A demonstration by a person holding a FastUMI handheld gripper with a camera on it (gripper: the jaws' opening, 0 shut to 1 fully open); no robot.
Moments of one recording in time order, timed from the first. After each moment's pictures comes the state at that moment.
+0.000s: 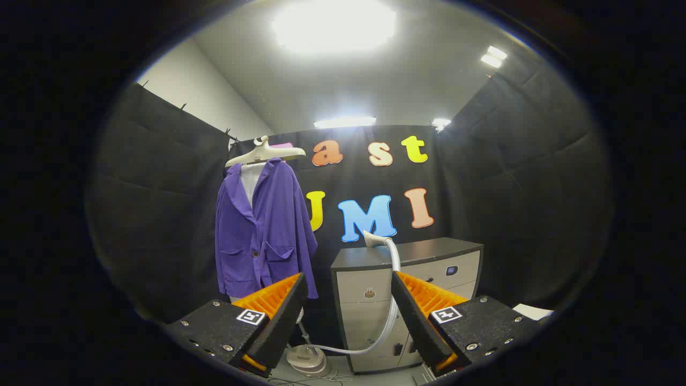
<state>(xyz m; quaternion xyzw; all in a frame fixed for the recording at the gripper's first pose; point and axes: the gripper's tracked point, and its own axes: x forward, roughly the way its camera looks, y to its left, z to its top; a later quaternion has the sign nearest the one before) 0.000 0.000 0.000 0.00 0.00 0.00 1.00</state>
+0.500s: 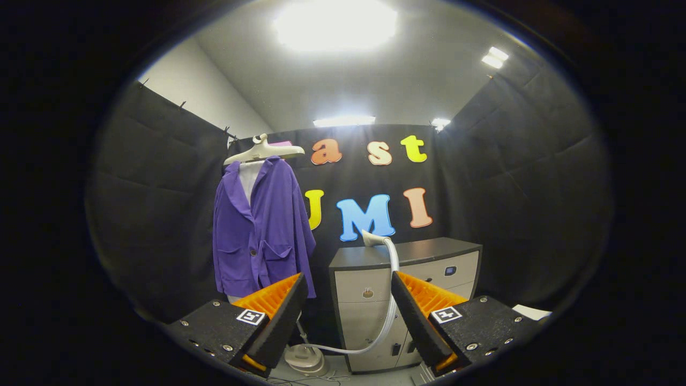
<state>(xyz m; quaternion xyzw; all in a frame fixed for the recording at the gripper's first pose) 0.004 0.002 -0.001 -0.01 0.00 0.00 1.00</state>
